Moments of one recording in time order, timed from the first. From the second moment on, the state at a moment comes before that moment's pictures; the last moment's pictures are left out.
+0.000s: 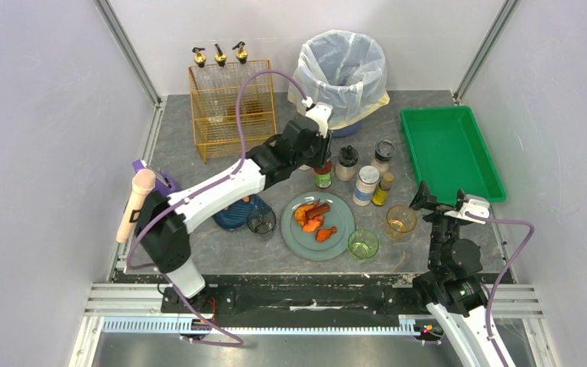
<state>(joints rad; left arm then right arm) -0.82 1.70 1.43 -0.25 -0.17 -0.25 0.38 0.01 0.24 0.01 0.60 0.01</state>
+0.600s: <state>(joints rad) -0.52 1.47 1.47 -0.42 -0.36 -0.13 0.38 0.01 0.24 0.01 0.60 0.01</state>
